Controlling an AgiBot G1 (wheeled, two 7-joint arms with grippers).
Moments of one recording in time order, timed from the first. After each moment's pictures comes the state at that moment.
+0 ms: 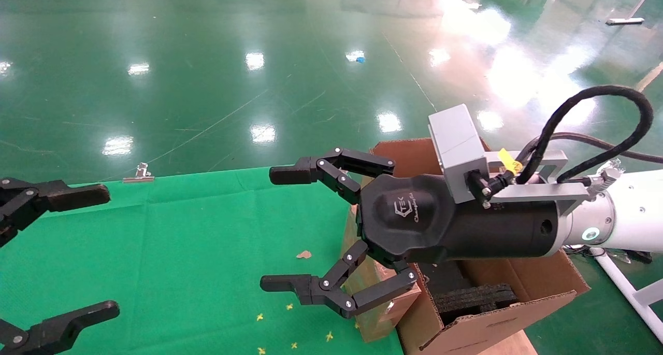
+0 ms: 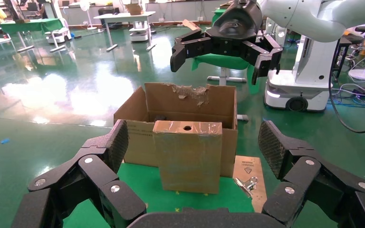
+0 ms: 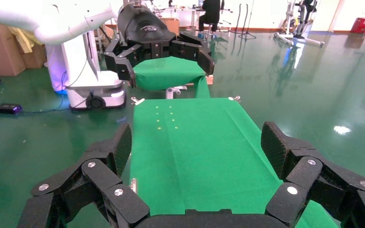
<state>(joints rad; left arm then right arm) -1.07 0.61 0.28 -1.28 0.73 1.50 -0.19 1.09 -0.61 -0.30 1.29 -0.77 -1.49 0.20</state>
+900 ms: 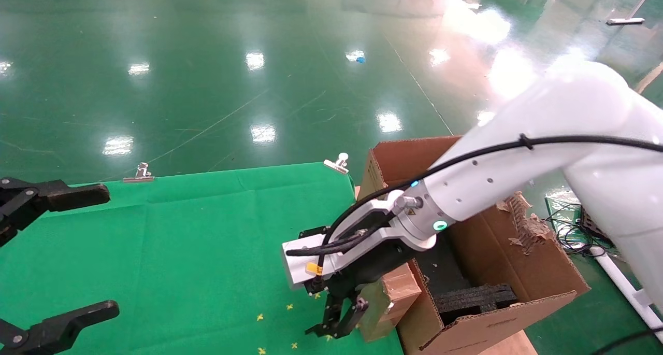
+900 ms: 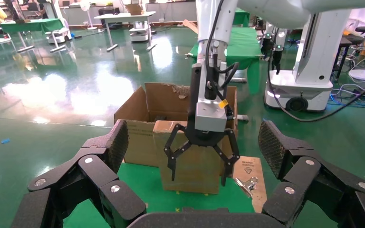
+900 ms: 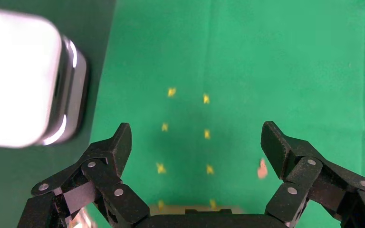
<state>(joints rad) -1.08 0.61 0.28 -1.28 0.73 1.50 -0.19 1.61 -0.86 -0.88 1.35 -1.53 -1.58 0.40</state>
